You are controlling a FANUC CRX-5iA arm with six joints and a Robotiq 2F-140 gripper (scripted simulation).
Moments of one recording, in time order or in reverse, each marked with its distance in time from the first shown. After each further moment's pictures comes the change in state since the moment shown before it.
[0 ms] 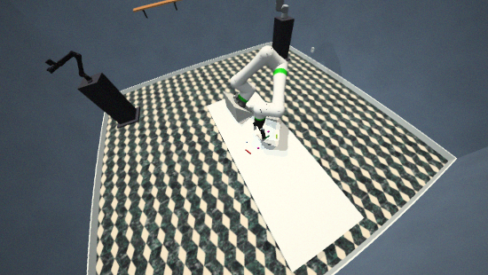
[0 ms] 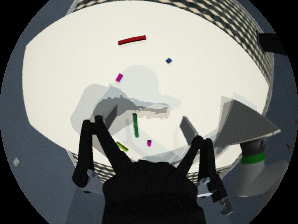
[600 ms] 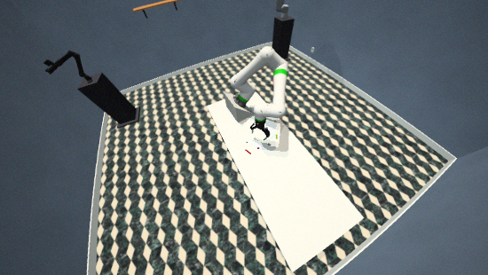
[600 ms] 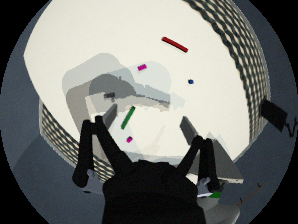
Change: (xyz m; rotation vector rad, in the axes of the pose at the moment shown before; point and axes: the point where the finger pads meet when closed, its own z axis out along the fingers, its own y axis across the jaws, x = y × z) arm 0.000 -0.010 0.000 0.000 0.000 -0.568
